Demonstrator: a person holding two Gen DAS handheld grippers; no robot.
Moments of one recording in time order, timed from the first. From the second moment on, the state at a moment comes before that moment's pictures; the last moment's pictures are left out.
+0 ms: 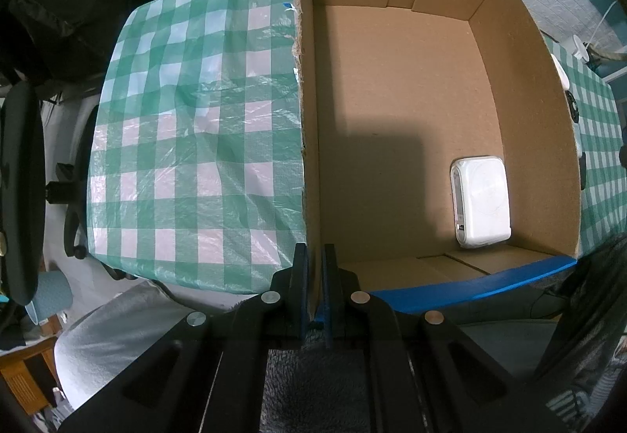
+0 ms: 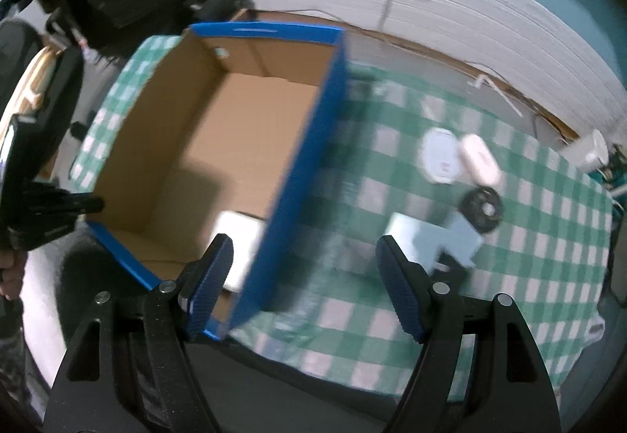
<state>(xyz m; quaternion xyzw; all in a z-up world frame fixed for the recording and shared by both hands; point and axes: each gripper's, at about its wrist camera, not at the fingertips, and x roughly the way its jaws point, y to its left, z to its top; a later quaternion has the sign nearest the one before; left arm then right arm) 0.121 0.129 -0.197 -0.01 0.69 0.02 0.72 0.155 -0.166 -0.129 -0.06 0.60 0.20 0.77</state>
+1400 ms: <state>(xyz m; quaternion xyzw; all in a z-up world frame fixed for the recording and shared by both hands) 0.120 0.128 -0.194 0.00 0.69 0.02 0.72 0.161 -0.283 -0.270 -0.04 0.71 0.14 0.69</state>
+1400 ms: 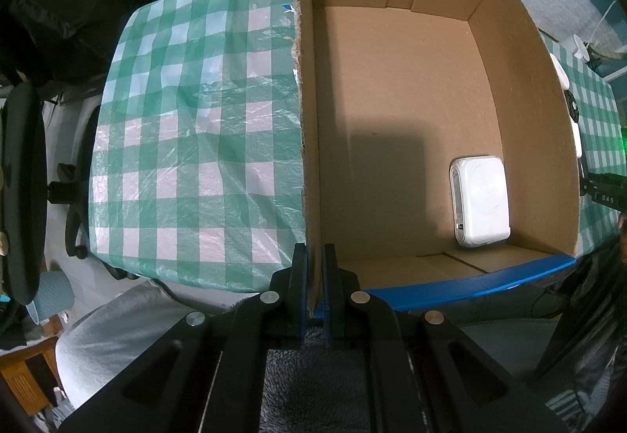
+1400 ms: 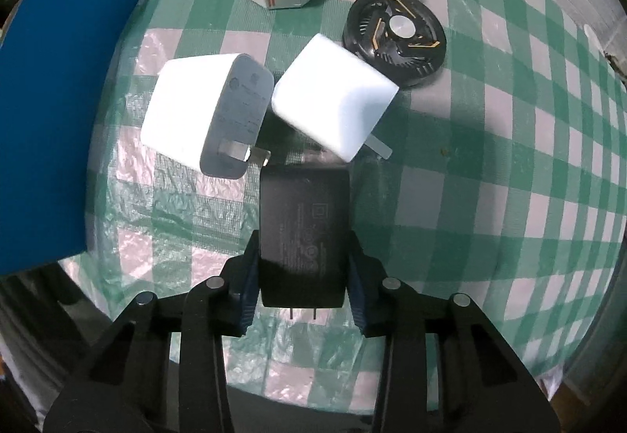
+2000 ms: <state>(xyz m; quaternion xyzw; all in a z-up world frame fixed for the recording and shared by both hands) 0.122 0.125 -0.195 0.00 0.70 0.02 0.72 0.161 -0.288 -0.278 -0.02 0.70 0.13 0.71</state>
